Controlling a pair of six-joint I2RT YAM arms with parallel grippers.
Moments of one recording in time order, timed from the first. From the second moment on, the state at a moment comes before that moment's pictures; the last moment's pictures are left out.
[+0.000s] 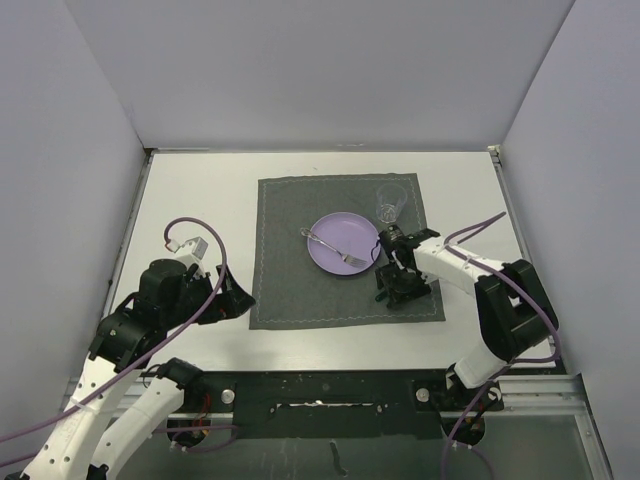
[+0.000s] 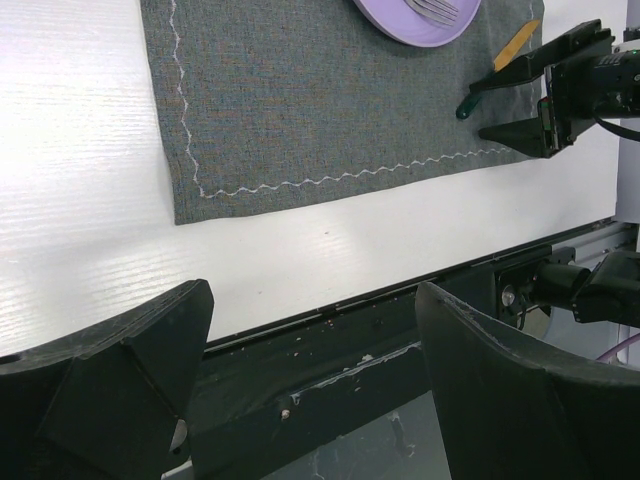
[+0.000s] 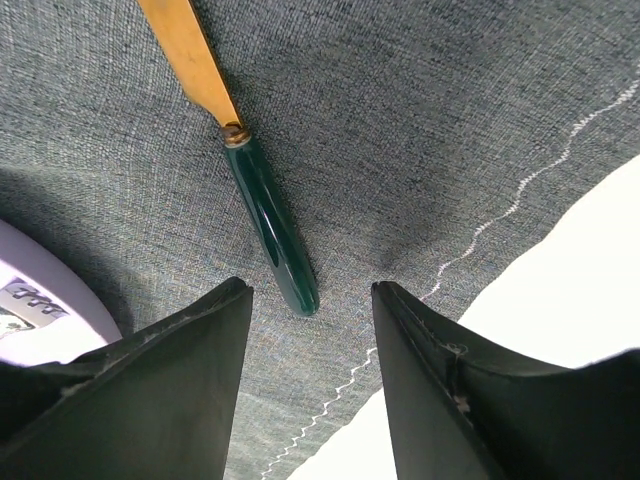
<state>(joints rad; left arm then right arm) -0.44 0.59 0.83 -0.94 0.15 -0.65 0.48 1.59 0.95 -0.86 0.12 1.67</state>
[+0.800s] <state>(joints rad) -0.44 0.58 0.83 -0.94 0.15 -0.65 0.43 1.65 0.95 -0.83 0.08 1.60</state>
